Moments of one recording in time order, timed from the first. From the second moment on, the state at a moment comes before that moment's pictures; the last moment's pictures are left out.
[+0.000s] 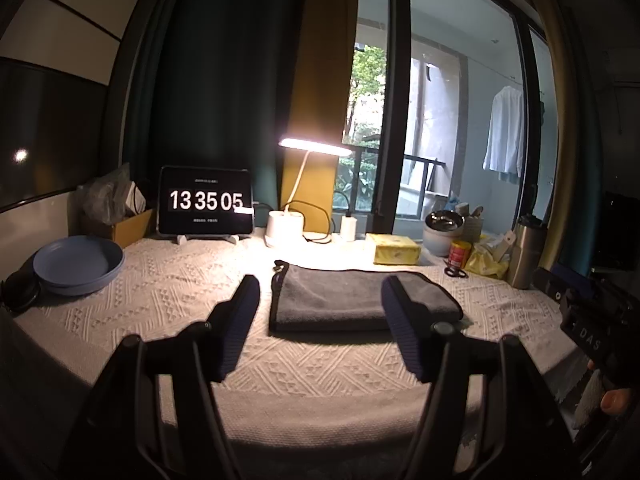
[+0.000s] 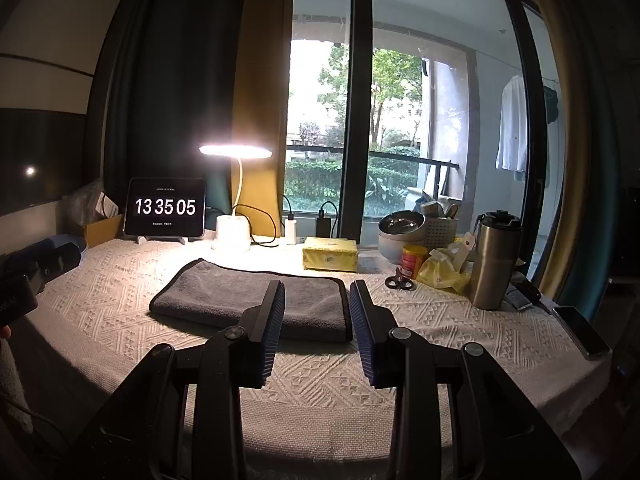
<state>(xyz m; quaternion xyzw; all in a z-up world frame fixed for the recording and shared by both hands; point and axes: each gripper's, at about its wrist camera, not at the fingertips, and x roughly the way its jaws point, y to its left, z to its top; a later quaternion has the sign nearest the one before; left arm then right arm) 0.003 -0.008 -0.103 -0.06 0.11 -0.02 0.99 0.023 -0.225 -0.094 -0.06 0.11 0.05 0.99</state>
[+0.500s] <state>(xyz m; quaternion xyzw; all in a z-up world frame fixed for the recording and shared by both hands) 0.003 -0.007 -0.105 -0.06 0.11 -0.02 0.99 0.024 -0.223 -0.097 -0.06 0.11 0.05 0.99</state>
